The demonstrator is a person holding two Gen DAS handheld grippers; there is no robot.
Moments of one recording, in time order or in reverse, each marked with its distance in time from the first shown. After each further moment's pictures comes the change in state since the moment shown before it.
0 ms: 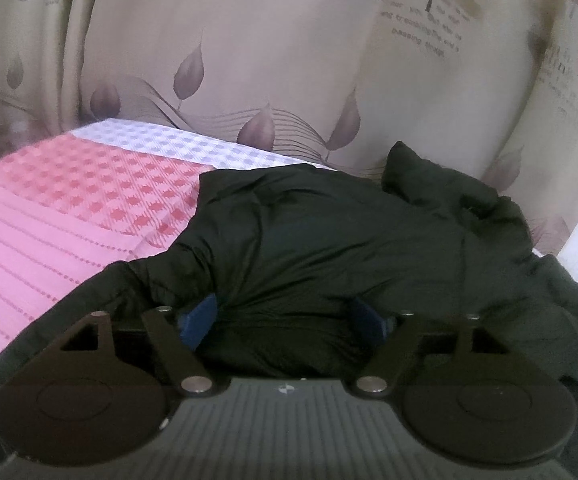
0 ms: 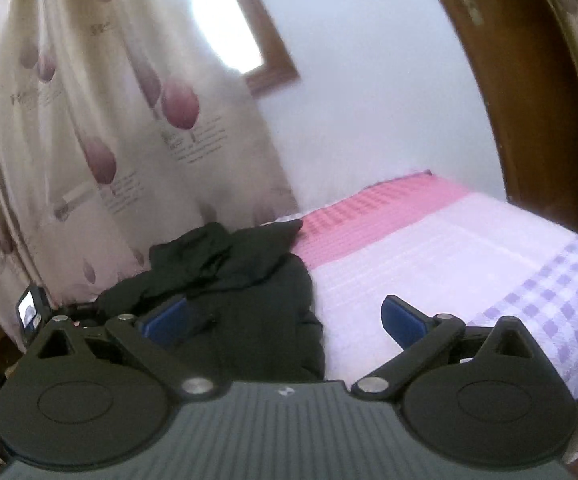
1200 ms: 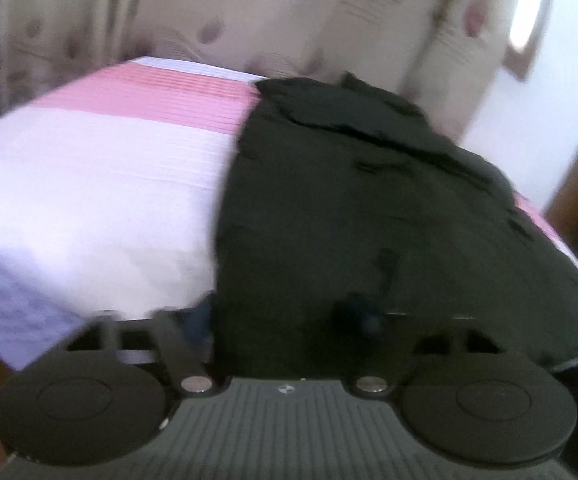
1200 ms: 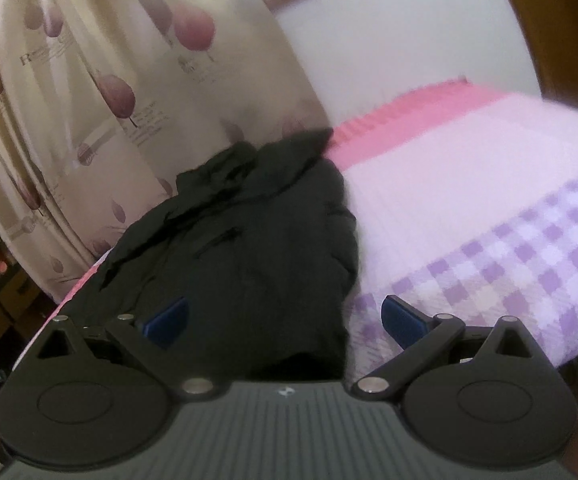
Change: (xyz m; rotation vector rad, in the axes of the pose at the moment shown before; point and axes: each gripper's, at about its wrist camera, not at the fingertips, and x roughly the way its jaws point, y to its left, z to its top) left arm -0.239 0.172 -0.123 0.090 0.169 -0.277; right arm 0.034 -0.015 -0.048 0.083 0.225 0.120
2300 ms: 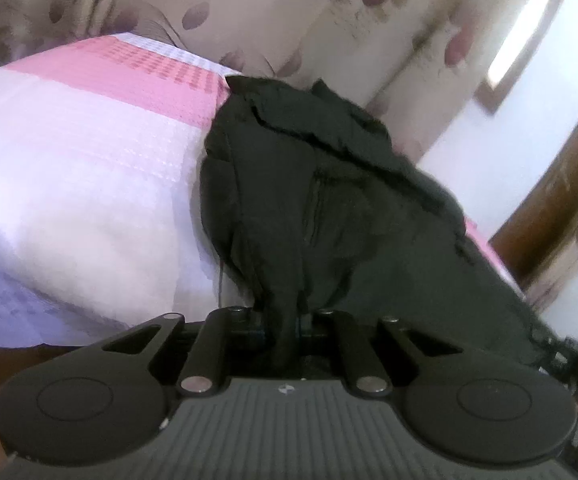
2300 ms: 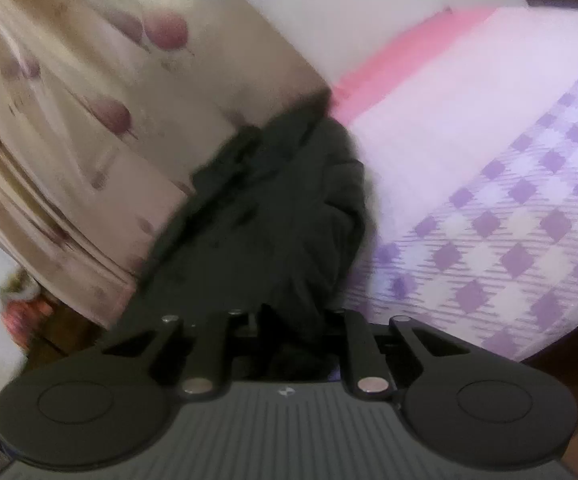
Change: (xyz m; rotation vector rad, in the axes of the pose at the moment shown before) left arm -0.013 0.023 0.005 -0.149 -0.006 -0.176; right arm 0.009 -0.015 -0.009 0.243 0.043 0.143
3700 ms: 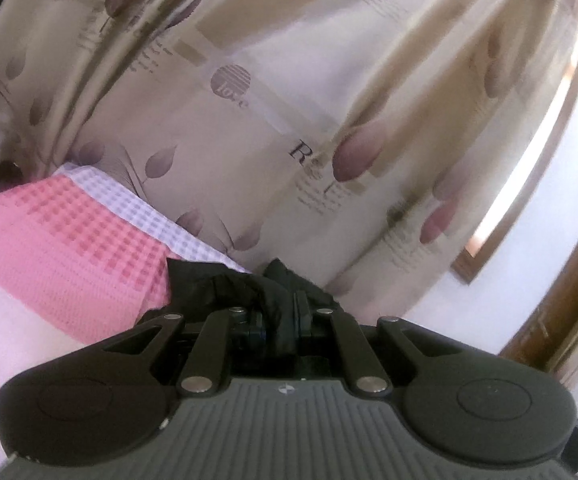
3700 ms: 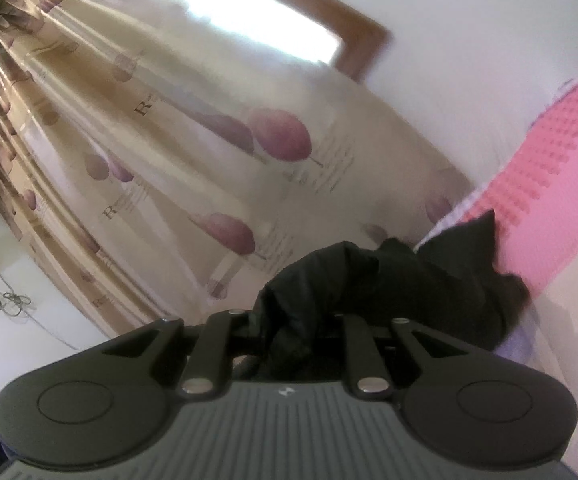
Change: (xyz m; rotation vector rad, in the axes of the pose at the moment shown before) left arm 0.008 -0.078 0.174 -0.125 -0.359 -0.047; right arm 0.056 0.097 0.170 0.044 -0.166 0.327
